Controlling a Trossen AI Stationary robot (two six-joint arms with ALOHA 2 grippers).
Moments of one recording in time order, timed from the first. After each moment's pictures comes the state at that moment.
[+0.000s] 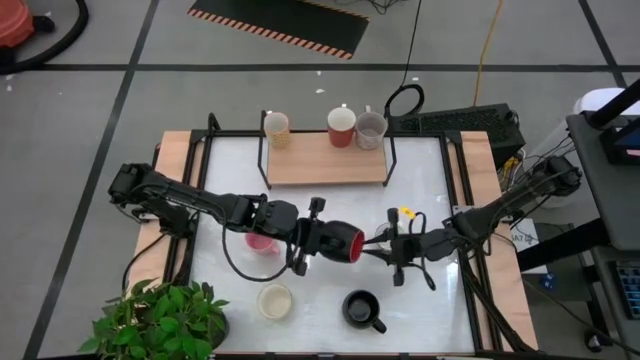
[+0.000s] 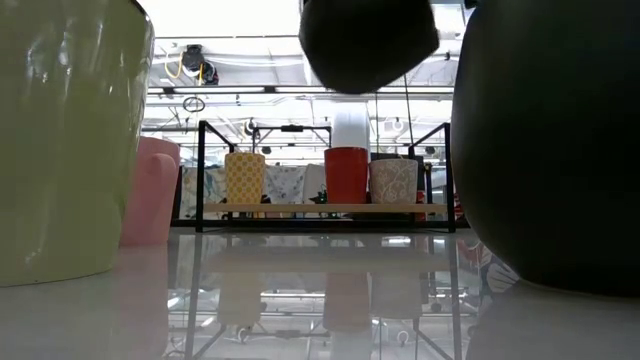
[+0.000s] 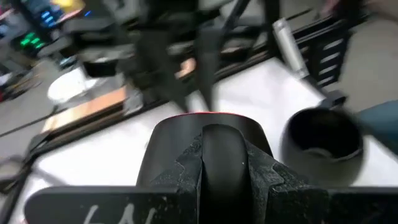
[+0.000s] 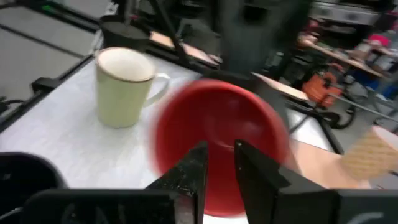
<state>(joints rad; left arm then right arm) -0.22 1.57 1.24 -0.02 -0.02 0.30 0.49 1.13 0.71 0.07 0.49 -0.17</state>
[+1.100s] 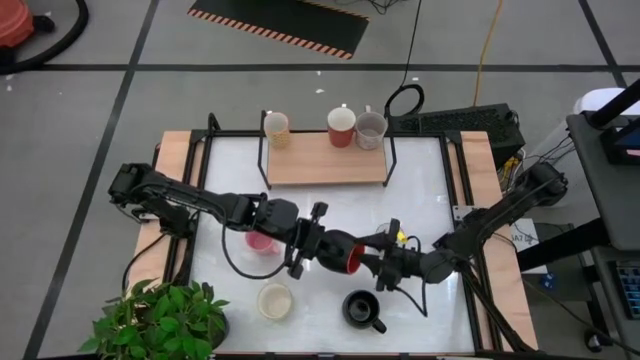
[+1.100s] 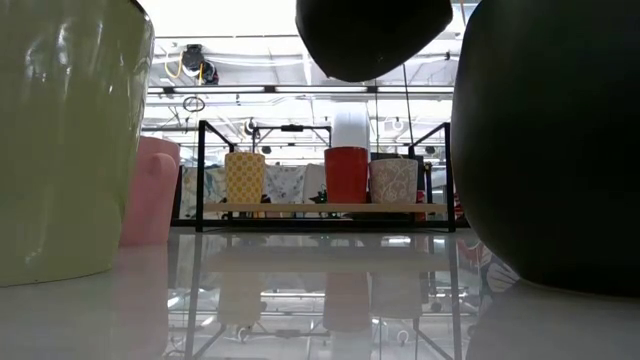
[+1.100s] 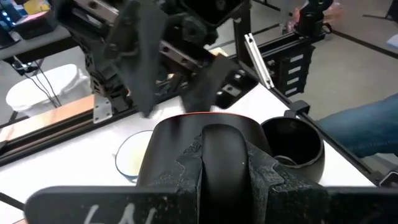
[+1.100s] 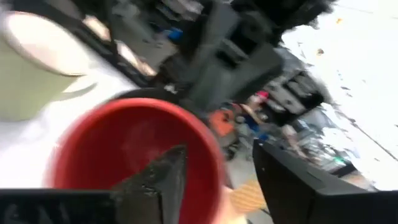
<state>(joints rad) -0.21 1.57 1.24 -0.02 0.11 0.25 0.61 1.36 0.74 0.51 0.89 -0.73</state>
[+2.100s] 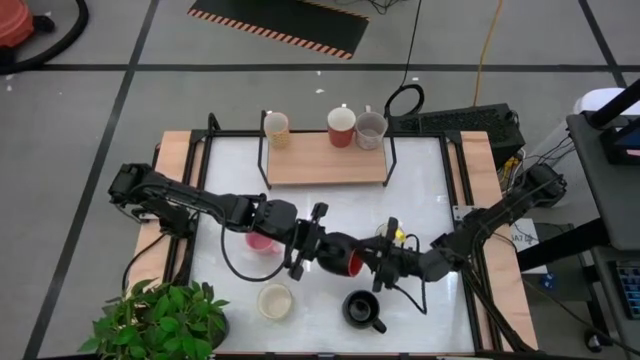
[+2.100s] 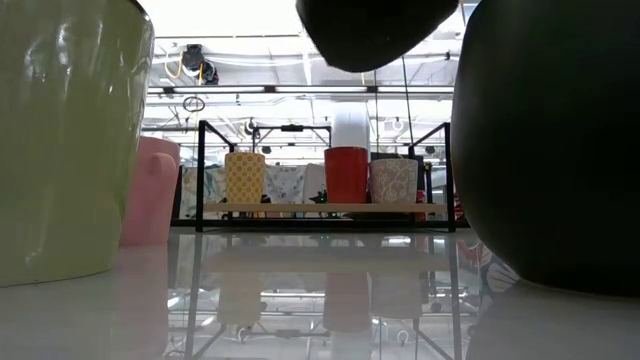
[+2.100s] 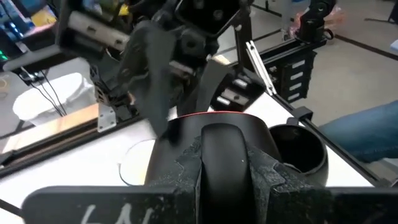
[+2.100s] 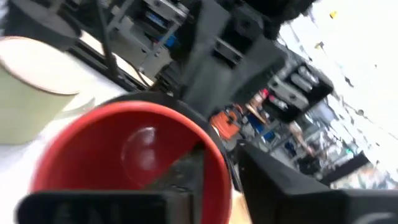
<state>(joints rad) -0.22 1.57 1.24 0.01 0.10 0.27 0.59 1.38 0.74 0.57 0.86 -0.66</state>
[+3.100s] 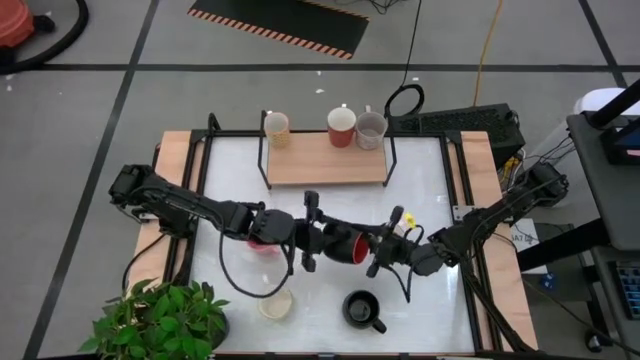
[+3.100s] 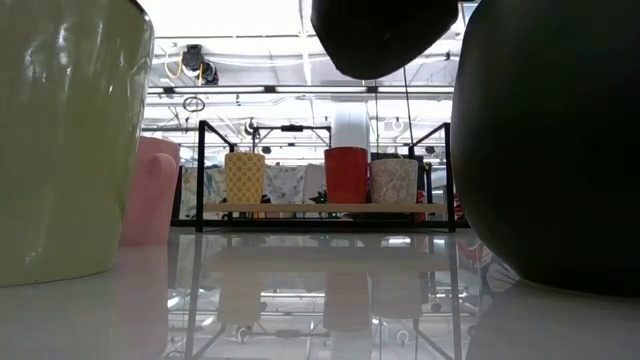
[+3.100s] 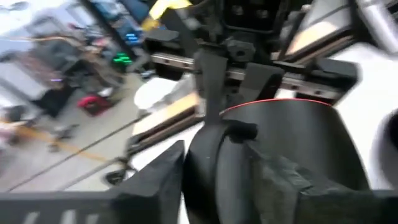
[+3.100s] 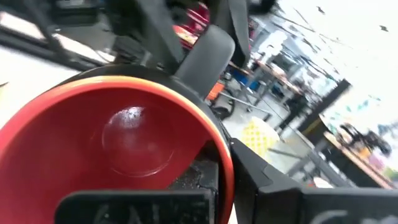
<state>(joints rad) -0.30 1.58 1.24 0.06 -0.39 0.46 0.52 1.34 0.73 0.43 1.03 -0.36</state>
